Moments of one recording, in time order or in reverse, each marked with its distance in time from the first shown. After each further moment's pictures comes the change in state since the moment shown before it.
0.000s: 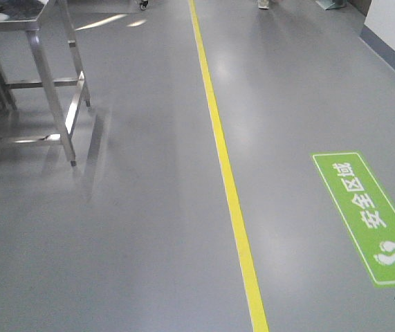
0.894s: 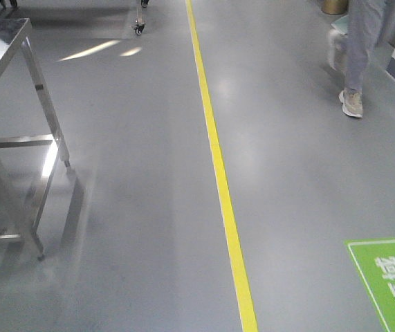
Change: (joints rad) left arm 0.000 0.000 0.000 0.000 0.000 0.000; right arm 0.000 0.000 0.000 0.000 0.001 0.000
